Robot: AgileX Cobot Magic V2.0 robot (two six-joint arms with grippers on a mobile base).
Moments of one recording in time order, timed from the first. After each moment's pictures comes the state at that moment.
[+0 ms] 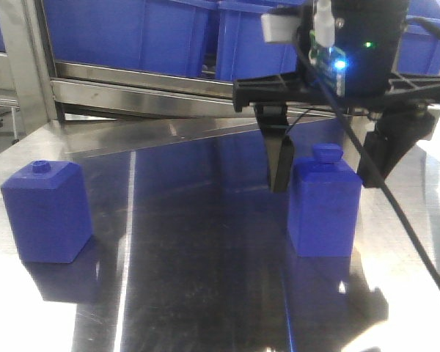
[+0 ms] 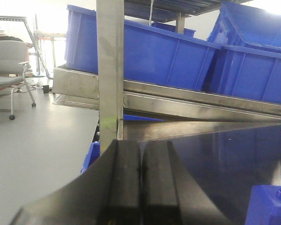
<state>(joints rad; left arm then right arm) -0.08 -0.01 0.01 -0.06 -0.01 -0.01 0.61 1.68 -1.23 -0.08 0.97 0.63</state>
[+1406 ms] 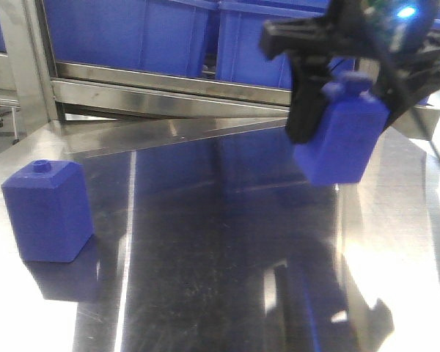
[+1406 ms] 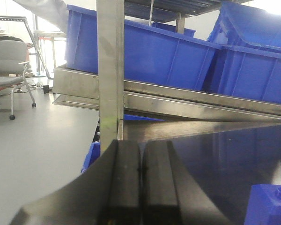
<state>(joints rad) -0.08 -0.01 0.01 -0.06 -0.01 -0.01 0.54 1.47 -1.11 -0.05 0.78 0.37</state>
